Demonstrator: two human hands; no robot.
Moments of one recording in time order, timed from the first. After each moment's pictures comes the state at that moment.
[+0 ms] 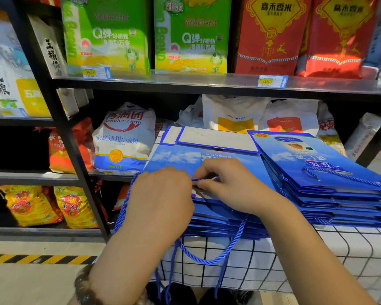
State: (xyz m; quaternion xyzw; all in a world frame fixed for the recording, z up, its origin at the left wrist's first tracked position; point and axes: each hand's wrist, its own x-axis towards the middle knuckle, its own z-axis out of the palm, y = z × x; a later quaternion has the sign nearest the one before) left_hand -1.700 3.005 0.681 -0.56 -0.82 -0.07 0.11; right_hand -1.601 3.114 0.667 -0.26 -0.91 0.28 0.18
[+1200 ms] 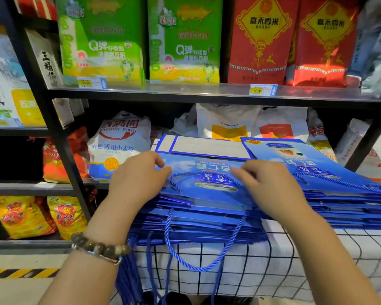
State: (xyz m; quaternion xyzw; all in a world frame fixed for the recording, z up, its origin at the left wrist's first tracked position) left_hand -1.759 3.038 0.677 -0.47 -0.84 -0.27 -0.04; right_hand -1.549 3.115 0.680 -0.45 -0.85 0.13 0.25
